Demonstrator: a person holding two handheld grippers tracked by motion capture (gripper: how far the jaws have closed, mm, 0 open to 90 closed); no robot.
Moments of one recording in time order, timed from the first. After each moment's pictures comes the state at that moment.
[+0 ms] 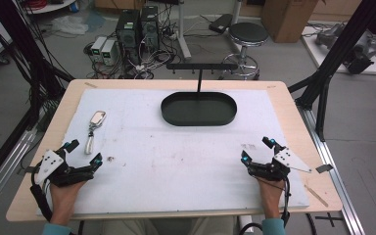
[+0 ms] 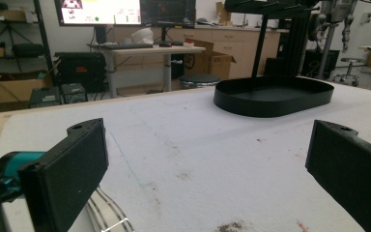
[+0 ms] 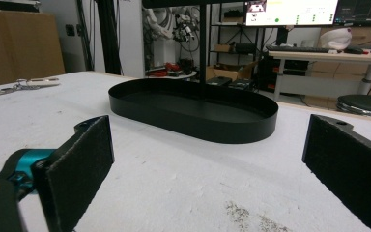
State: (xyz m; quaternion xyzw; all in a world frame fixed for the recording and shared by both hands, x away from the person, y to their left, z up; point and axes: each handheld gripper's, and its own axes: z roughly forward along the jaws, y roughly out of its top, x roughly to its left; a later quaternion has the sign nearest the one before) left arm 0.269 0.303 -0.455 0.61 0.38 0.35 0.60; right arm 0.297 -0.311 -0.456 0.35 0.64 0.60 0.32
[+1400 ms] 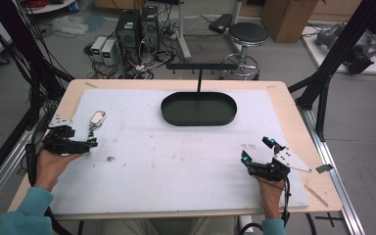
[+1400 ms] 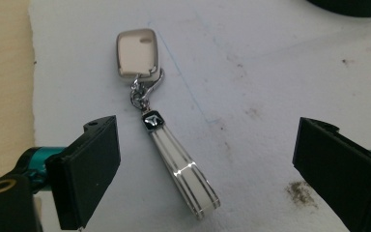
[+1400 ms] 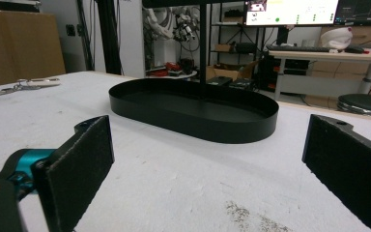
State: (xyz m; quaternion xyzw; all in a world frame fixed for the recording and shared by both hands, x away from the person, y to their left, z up) left arm 0.339 0.314 -0.396 0.74 0.53 0.22 0.35; right arm 0.297 -0.312 -0.456 0.35 0.64 0.60 0.32
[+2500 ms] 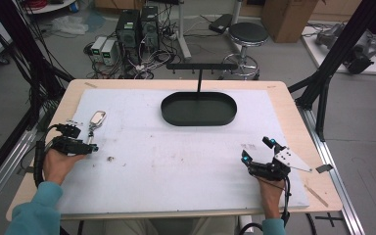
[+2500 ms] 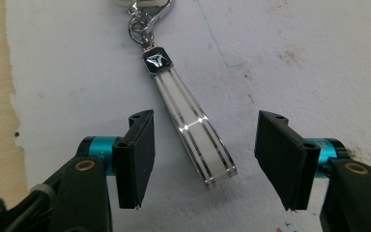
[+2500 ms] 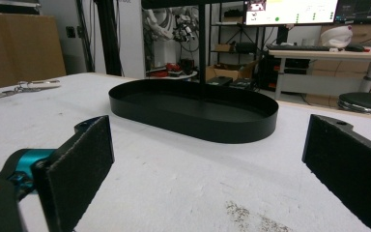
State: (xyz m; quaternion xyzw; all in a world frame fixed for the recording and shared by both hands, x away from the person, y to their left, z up) left arm 0.353 0.304 -0.413 0.76 0.57 0.18 0.24; right arm 0.298 -0.313 -0.456 0.35 0.64 0.60 0.32
